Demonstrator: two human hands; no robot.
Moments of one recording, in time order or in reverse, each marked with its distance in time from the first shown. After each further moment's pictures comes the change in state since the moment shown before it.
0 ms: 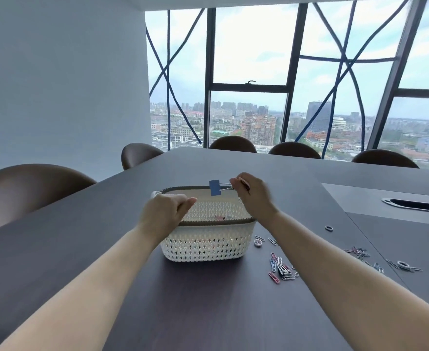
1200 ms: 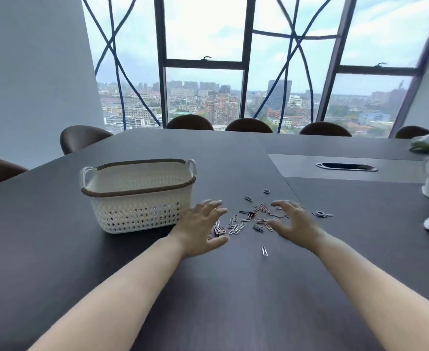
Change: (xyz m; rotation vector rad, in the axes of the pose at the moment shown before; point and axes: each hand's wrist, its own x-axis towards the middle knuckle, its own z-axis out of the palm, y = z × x) left_hand -0.030 0.150 0.118 -0.046 -0.455 0.297; right_hand -0.167 0.121 -0.157 -0.470 -0.220 0.429
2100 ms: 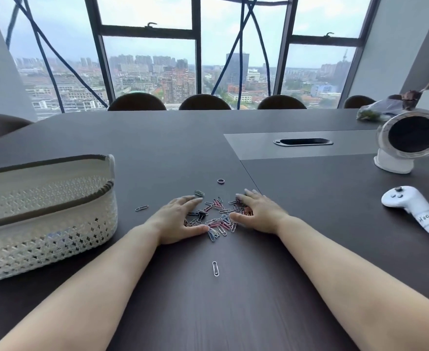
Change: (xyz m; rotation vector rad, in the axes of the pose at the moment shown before) left_hand 0.119 0.003 0.055 -0.205 -0.221 -0.037; right_hand 0.067 0.076 0.017 -0.123 -0.291 0.129
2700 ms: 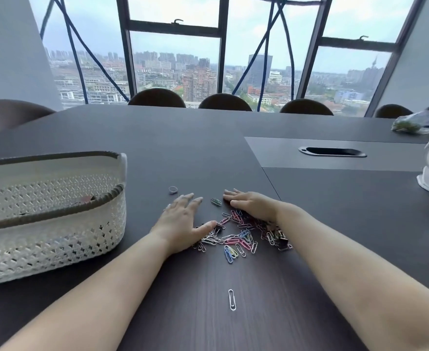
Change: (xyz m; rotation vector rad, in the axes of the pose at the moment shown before) left_hand 0.010 -0.009 0.005 -0.054 0.118 -0.223; right_hand 0.086 -0.031 -0.006 0.220 -0.252 -0.272
